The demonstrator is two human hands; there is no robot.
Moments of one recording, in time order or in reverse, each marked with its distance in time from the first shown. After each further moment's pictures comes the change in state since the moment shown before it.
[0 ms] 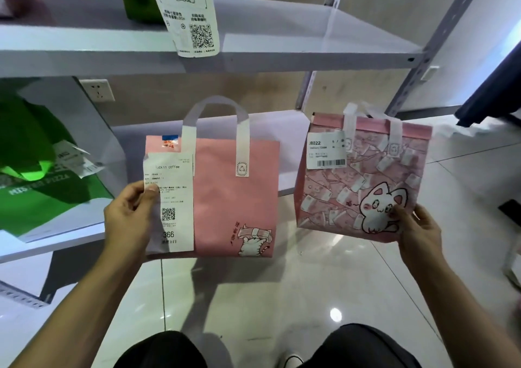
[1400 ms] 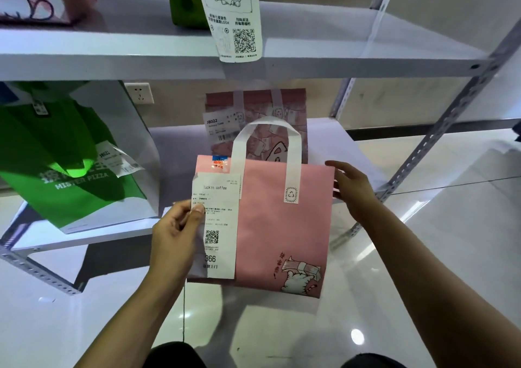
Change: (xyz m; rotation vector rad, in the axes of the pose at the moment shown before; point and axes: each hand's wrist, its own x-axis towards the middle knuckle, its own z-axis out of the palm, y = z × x) left_hand -0.038 0.006 0.019 -0.042 -0.049 -0.065; right_hand 0.015 -0.012 0.200 -0.347 -0.472 0.008
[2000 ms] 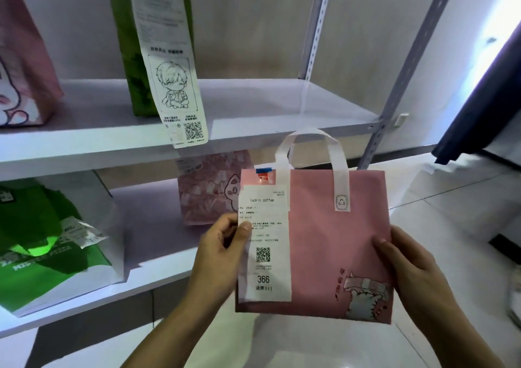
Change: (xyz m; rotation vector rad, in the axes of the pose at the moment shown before) left_hand -0.028 0.108 0.109 -0.045 -0.438 0.067; right_hand -0.194 -0.077 -0.121 0.092 0.174 -0.205
